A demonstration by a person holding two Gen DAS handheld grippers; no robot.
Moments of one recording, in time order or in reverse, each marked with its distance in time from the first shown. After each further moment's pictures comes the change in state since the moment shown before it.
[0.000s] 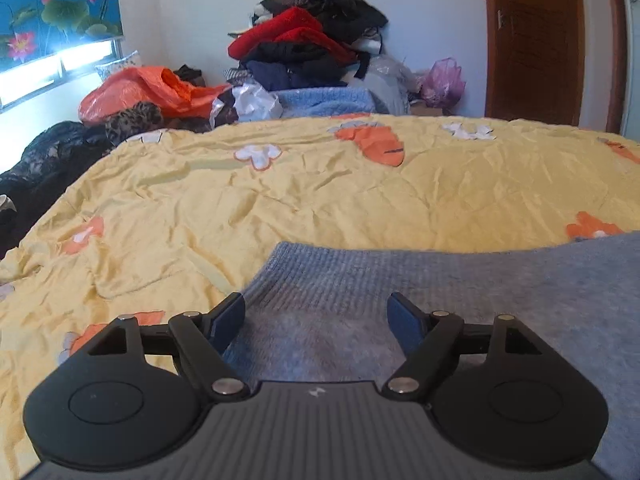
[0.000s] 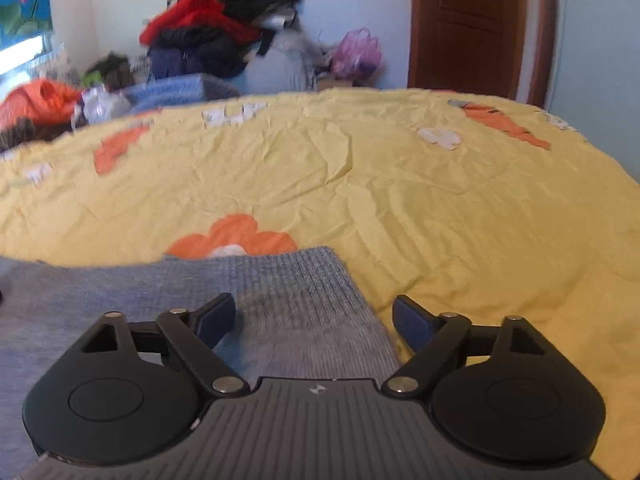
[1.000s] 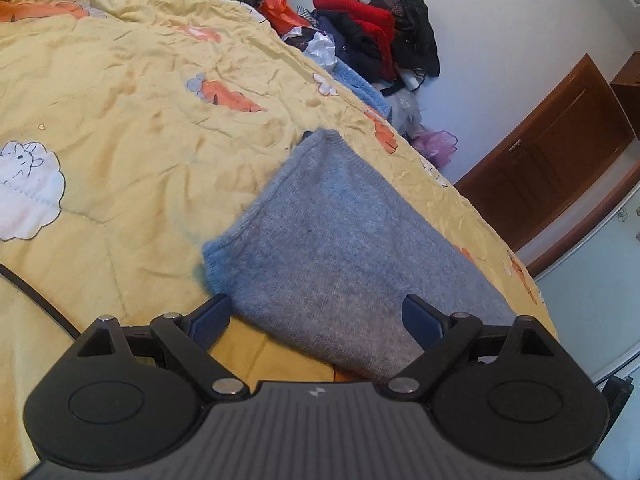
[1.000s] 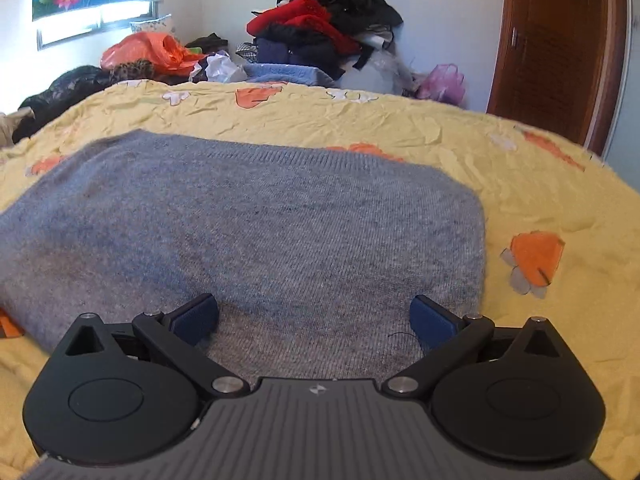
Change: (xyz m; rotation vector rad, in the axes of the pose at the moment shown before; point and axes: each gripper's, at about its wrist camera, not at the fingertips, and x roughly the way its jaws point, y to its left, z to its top) left arm -0.144 0.084 -0.130 -0.691 0.091 -0.281; right arm -0.095 0.041 -0.106 -0.252 -0.020 0.165
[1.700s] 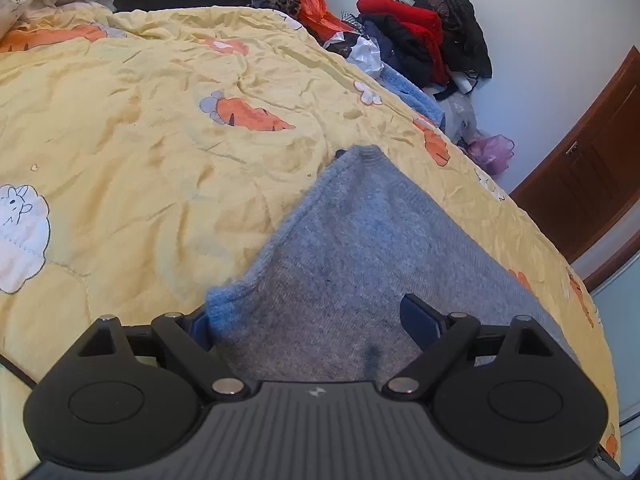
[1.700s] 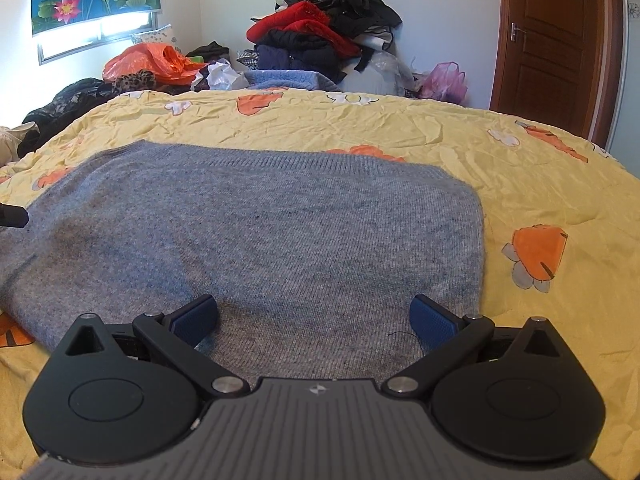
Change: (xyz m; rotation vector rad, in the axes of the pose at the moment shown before) left arm 0.036 -0.025 0.022 0.008 -0.023 0.196; right arm -0.004 -0.005 -0.003 0.023 -0.014 0.015
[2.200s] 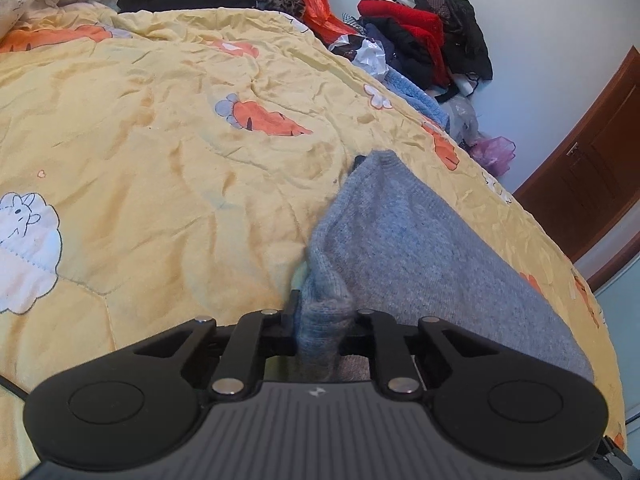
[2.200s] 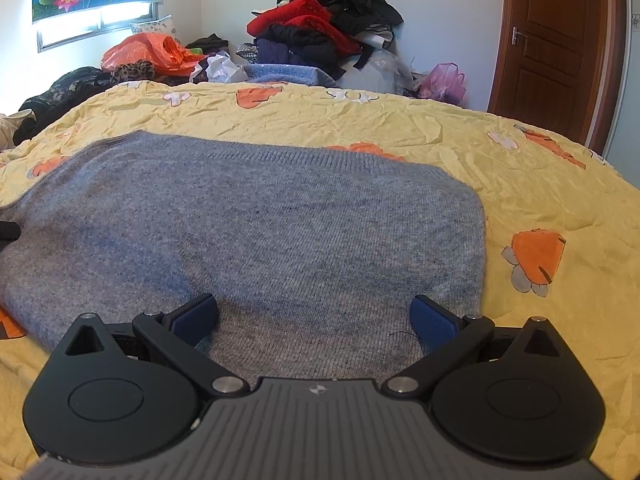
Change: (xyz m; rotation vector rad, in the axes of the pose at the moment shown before) left arm 0.005 0.019 0.004 0.017 -0.013 -0.002; right arm 0.004 0.006 0.001 -0.030 0.015 -0.022
